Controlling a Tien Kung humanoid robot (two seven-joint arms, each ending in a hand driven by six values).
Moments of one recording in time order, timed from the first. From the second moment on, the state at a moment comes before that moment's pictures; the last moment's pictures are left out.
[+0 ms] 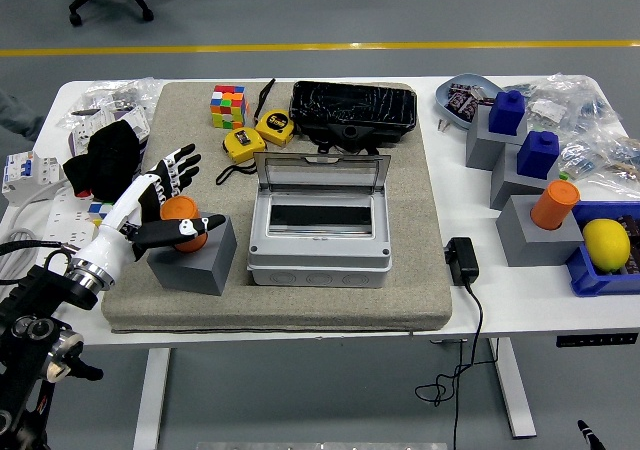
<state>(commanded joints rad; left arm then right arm) -0.04 0.04 -1.52 -1.41 1.43 -0.31 -0.08 0.12 -0.06 1.54 0.18 -1.34 -0.04 -0.08</state>
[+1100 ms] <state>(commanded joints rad) -0.04 0.04 -1.42 -1.35 1.41 -0.15 -0.13 0.12 -0.06 1.55 0.18 -1.34 -0.04 -0.07</state>
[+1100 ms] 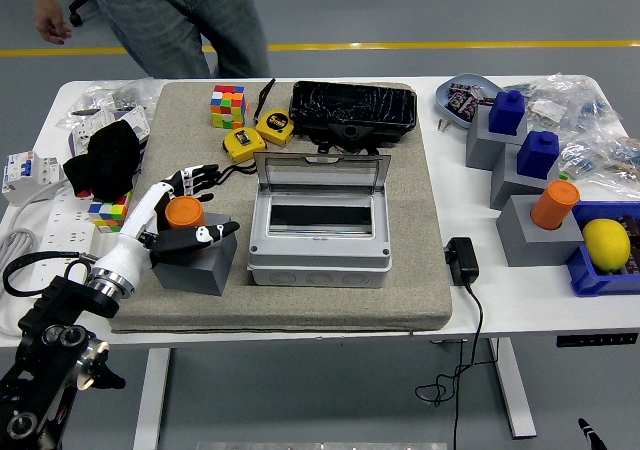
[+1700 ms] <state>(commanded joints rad) -0.05 0.04 -1.37 -1.33 1.37 -0.09 -0.16 0.12 -0.07 1.55 0.18 -1.35 -0.04 -0.07</state>
